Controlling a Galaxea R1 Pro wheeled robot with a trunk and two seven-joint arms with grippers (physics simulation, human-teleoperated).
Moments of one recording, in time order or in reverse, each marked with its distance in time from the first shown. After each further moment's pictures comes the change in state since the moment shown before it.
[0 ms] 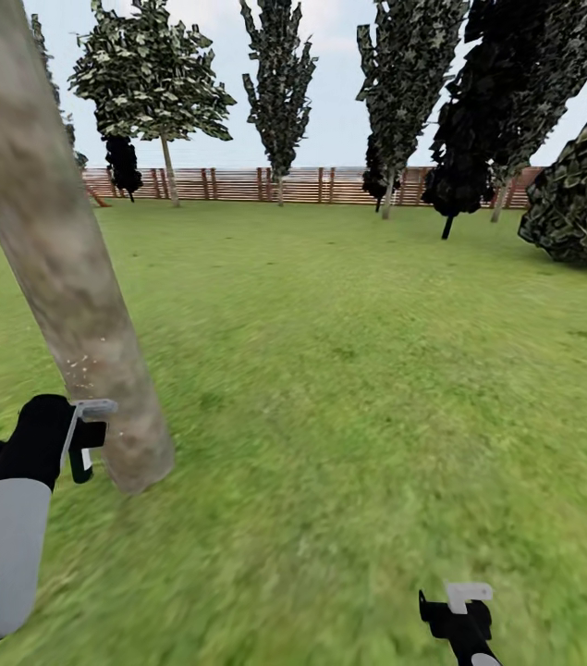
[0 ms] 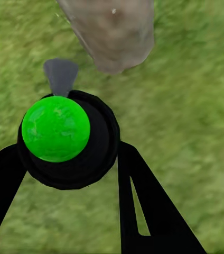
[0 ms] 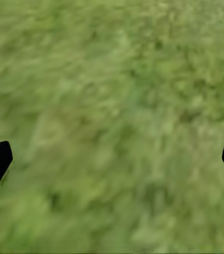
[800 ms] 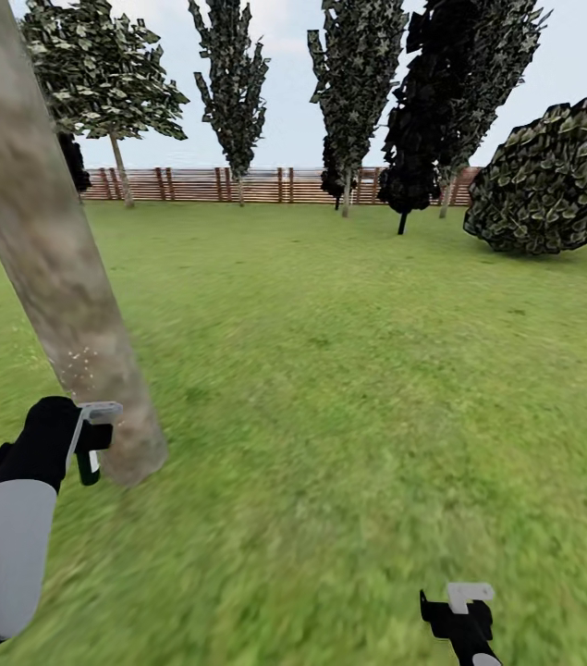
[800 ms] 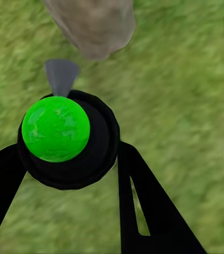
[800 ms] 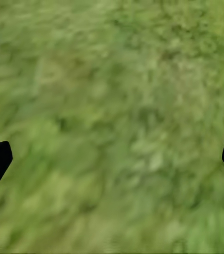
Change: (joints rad) left arm 0.003 -0.014 -0.005 0.013 0.005 -0.004 -0.008; right arm 0.000 -0.003 -0.001 0.000 0.000 0.000 0.000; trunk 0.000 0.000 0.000
